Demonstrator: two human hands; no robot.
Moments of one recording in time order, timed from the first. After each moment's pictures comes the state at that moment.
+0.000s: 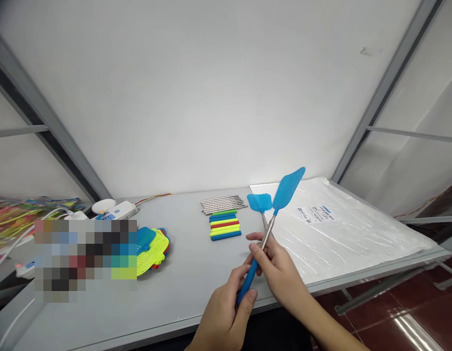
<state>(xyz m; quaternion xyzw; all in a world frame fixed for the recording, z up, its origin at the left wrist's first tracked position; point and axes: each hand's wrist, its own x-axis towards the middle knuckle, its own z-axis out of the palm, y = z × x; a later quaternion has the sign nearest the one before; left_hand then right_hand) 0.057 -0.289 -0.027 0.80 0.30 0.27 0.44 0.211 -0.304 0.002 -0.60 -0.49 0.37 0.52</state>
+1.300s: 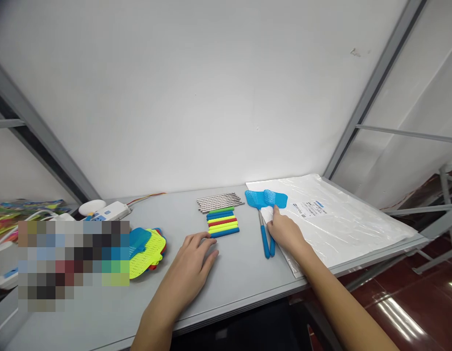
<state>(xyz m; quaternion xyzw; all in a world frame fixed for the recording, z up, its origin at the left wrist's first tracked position) 0.008 -0.208 -0.018 0.89 0.39 0.21 0.13 0.291 -0.234 -0.019 -0.86 -0.50 0.07 0.08</state>
